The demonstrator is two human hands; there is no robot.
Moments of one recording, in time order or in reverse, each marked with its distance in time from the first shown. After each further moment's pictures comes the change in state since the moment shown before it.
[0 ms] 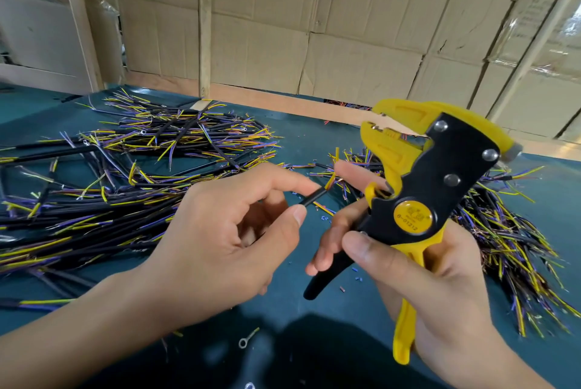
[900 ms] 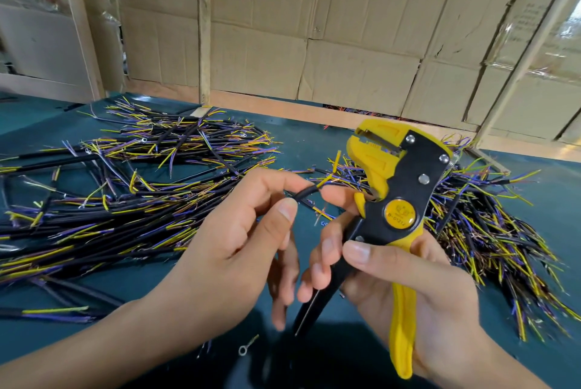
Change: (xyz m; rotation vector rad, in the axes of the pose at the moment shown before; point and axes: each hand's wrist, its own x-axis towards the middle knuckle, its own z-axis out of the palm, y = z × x) left_hand -0.003 -0.006 0.018 -0.529 0.002 -0.252; right_hand 0.008 -0.002 0.002 0.574 -0.106 0.296
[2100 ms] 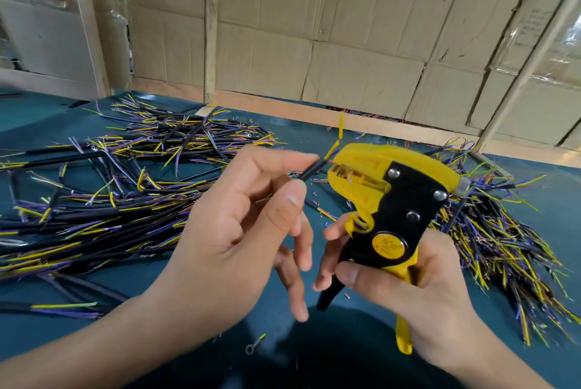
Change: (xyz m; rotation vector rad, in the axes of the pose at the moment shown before) left_hand 0.000 0.012 0.001 -0.128 0.046 0.183; right_hand -0.002 -0.003 -0.011 -0.741 0.096 -0.107
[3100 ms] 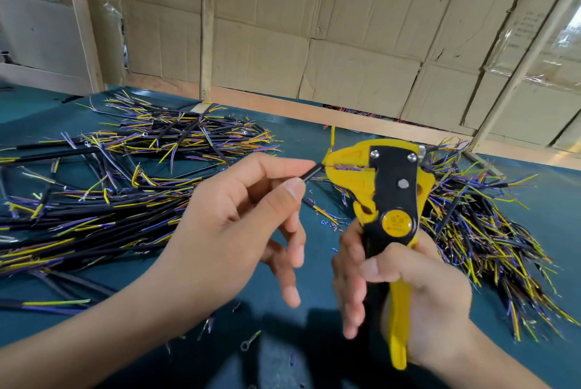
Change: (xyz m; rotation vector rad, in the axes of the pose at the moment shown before) left_hand 0.008 0.001 -0.002 -0.038 0.043 -0.200; right_hand 0.000 0.005 0.002 0.359 -0.013 0.218
